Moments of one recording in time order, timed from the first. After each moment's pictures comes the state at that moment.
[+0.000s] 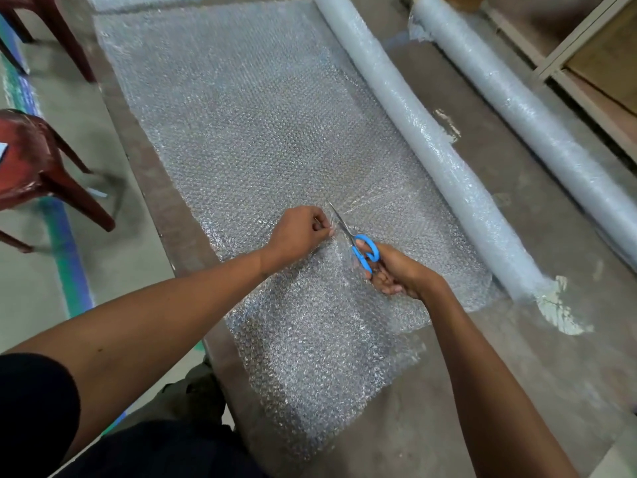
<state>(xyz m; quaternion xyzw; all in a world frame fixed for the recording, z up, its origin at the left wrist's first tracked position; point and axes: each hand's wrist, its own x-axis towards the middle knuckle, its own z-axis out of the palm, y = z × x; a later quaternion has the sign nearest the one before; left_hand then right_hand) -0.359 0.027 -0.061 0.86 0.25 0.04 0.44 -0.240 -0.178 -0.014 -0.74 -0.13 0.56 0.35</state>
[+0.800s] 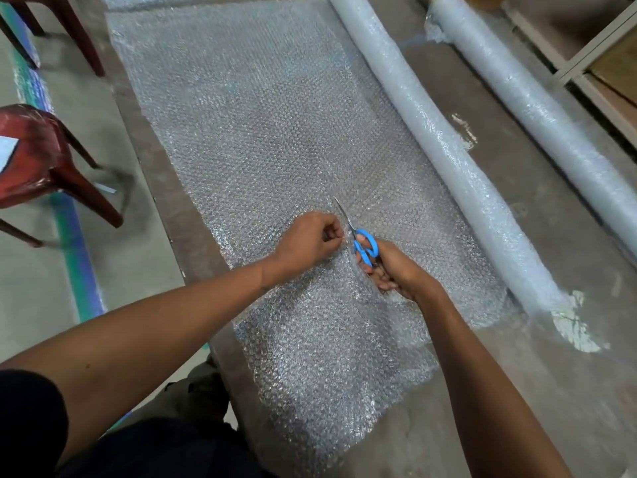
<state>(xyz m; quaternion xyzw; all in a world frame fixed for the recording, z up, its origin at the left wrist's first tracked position) -0.368 0.034 -0.054 0.87 0.19 0.06 0.44 -0.243 -0.143 -0.020 -0.74 -0.15 0.52 0.40</state>
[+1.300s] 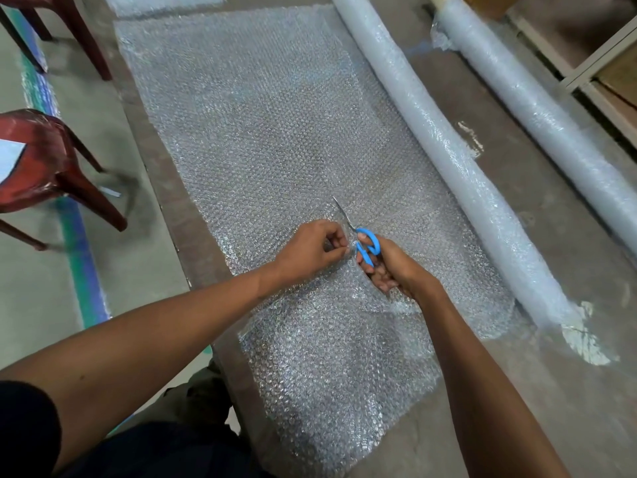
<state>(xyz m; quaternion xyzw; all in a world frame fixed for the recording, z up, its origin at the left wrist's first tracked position) -0.372 0.047 -0.057 0.86 0.16 0.05 0.48 -0.233 -0.122 -0.022 -0.73 -0.16 0.53 0.40</state>
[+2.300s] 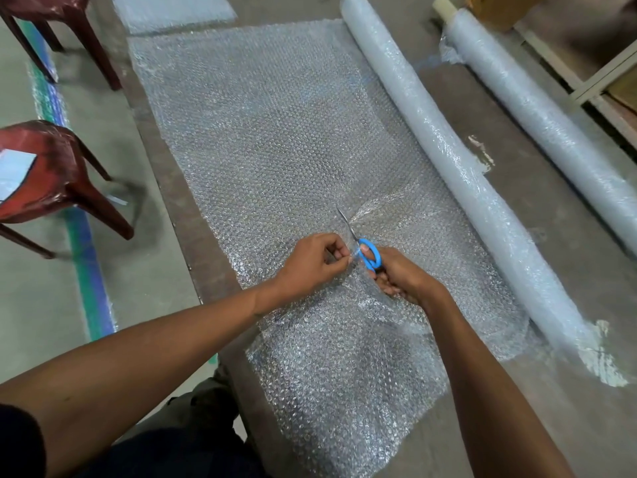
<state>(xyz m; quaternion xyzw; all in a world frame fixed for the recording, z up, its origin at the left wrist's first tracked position) -0.387 0.063 -0.043 0.82 0.18 0.08 0.53 -0.228 -0.095 -0.018 -0.76 -0.18 0.51 0.37</state>
